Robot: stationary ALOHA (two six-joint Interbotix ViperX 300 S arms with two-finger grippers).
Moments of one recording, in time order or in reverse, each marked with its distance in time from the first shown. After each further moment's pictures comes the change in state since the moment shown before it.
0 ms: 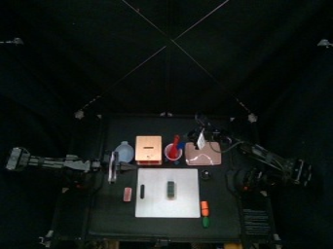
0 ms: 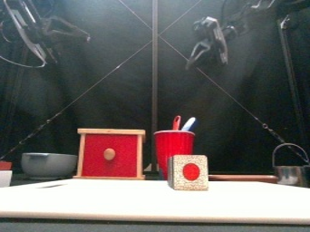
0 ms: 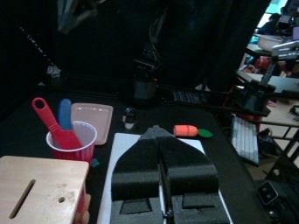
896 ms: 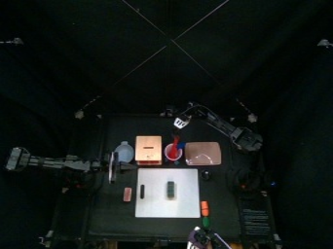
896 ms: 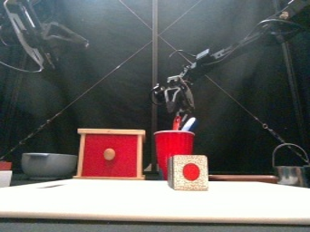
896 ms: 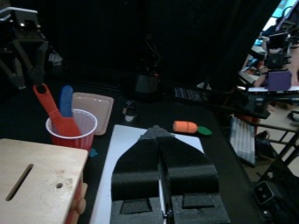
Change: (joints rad) left arm -0.003 0.000 0.028 -0.060 0.000 -0.003; right arm -0.104 0.623 -0.538 0.061 0.578 -0.163
